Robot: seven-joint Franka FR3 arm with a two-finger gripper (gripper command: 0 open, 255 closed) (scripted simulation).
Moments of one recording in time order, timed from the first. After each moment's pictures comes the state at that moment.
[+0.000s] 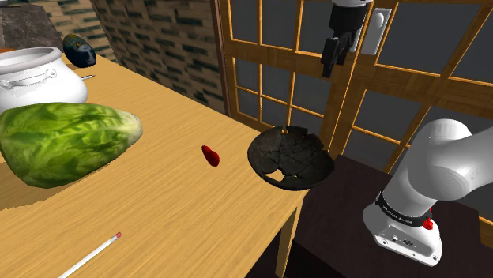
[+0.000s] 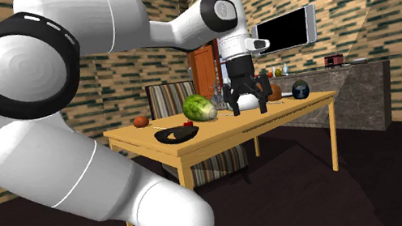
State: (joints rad) arm -0.02 -0.79 -0.01 -2.27 -0.08 1.52 -0.01
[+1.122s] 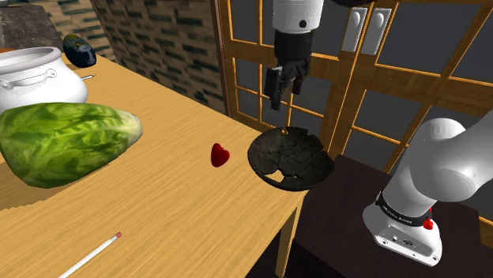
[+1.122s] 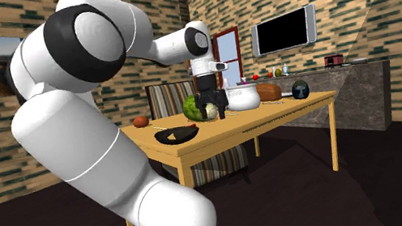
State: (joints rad) arm 0.06 -0.59 0.28 -2.17 0.12 1.63 0.33
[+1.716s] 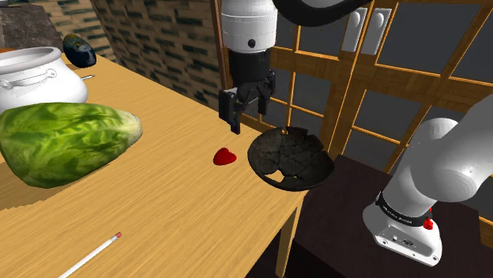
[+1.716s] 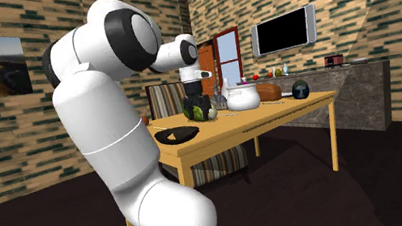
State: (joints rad) arm 0.08 -0.37 0.46 -2.01 0.15 1.70 0.54
